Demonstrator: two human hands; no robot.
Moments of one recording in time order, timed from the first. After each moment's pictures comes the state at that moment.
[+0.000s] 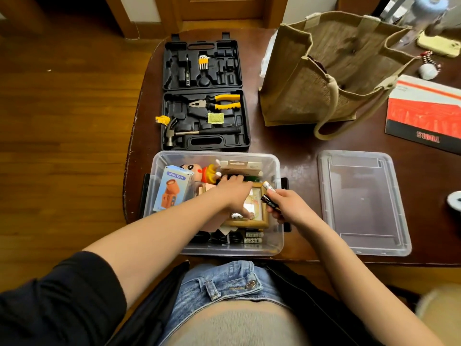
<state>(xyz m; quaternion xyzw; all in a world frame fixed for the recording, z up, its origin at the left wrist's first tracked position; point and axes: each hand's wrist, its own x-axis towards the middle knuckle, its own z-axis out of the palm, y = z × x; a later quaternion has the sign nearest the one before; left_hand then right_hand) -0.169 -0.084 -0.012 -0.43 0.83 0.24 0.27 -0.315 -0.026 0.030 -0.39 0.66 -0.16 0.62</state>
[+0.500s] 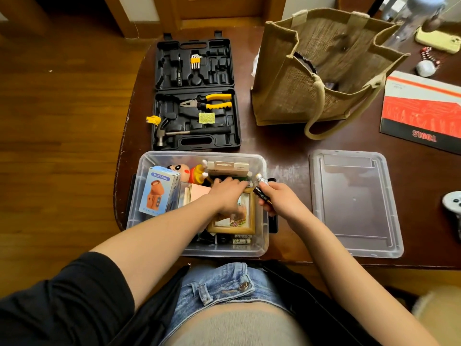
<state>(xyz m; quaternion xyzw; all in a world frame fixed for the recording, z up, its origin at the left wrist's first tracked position) -0.187 -0.081 -0.039 -0.48 0.81 0.27 0.21 -0.333 -0.039 0.030 -0.40 0.64 -0.19 0.62</state>
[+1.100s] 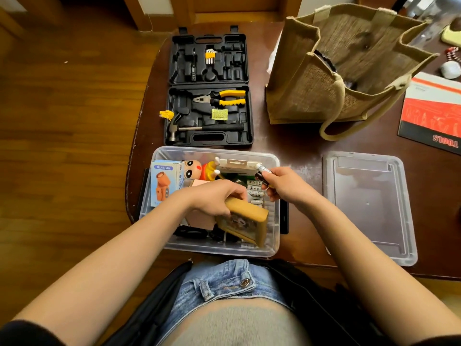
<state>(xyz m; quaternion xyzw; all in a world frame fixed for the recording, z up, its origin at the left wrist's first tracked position) -0.132 -0.072 0.036 -0.39 0.77 0.50 0.11 -0.321 -0.073 0.036 -0.46 0.63 -0.14 0.61</state>
